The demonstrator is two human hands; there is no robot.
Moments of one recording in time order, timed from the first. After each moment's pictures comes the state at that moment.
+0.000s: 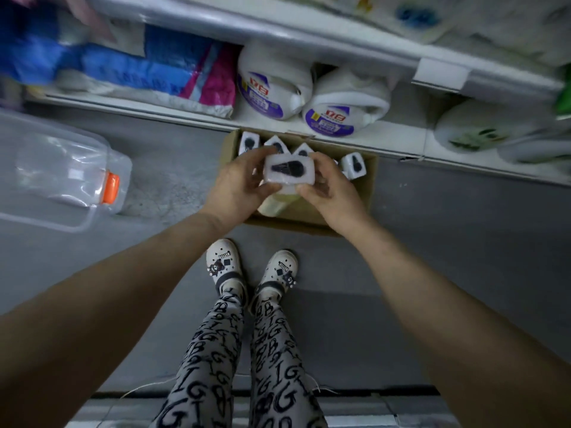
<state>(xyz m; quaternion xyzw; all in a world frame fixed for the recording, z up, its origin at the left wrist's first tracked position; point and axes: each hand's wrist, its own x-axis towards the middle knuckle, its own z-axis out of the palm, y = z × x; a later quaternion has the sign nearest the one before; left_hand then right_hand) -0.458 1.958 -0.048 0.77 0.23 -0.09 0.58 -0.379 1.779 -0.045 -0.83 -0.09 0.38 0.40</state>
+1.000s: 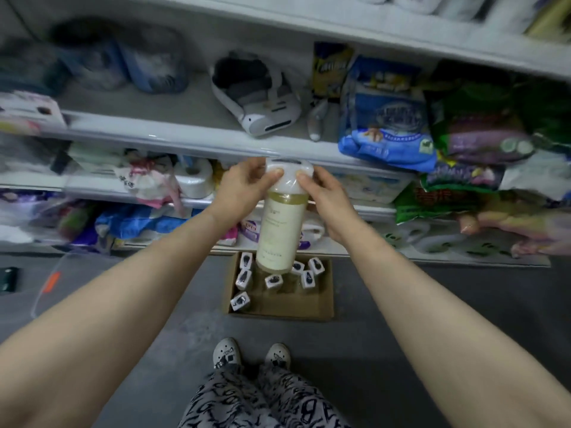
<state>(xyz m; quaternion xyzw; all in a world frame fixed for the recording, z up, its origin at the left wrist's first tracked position) -0.434 1.971 0.338 0.76 0.15 0.06 0.63 -0.368 1.805 0.337 -0.76 -0.07 0.22 0.61</state>
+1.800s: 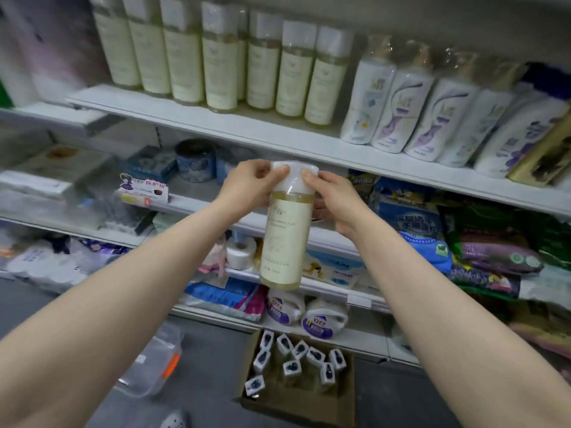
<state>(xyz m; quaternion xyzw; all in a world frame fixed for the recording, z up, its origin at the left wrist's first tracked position) -0.475 2.043 0.511 0.79 0.16 0.21 0.55 -0.379 1.892 0.515 -0.73 -0.20 0.24 0.61</state>
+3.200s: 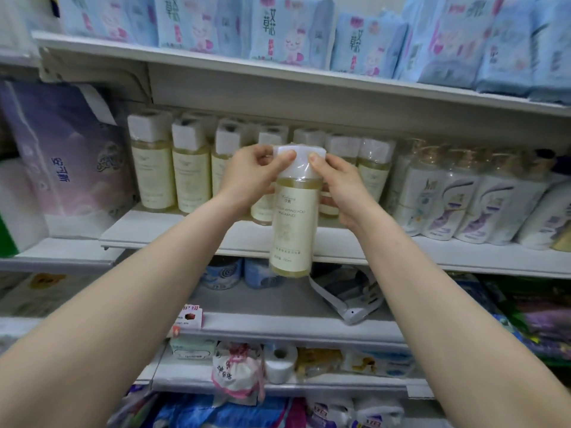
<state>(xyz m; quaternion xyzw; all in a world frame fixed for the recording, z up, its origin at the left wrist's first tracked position) -0.400 2.293 0.646 0.74 0.01 0.29 0.61 -0.339 2.136 0.648 -0.69 -0.23 0.04 0.68</state>
